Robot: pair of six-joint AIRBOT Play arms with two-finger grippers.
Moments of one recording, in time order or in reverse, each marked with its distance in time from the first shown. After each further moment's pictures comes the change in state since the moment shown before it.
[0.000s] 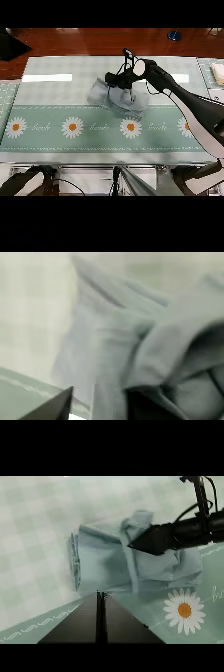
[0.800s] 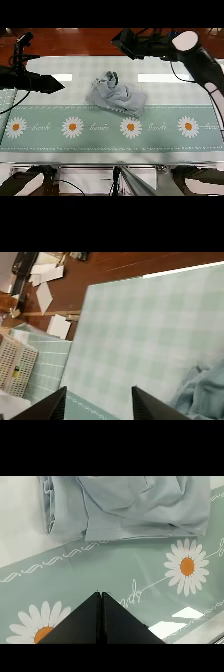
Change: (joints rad) left arm -0.084 -0.010 -0.403 0.001 0.137 0.027; right arm -0.168 0.289 0.000 0.400 -0.042 -0.370
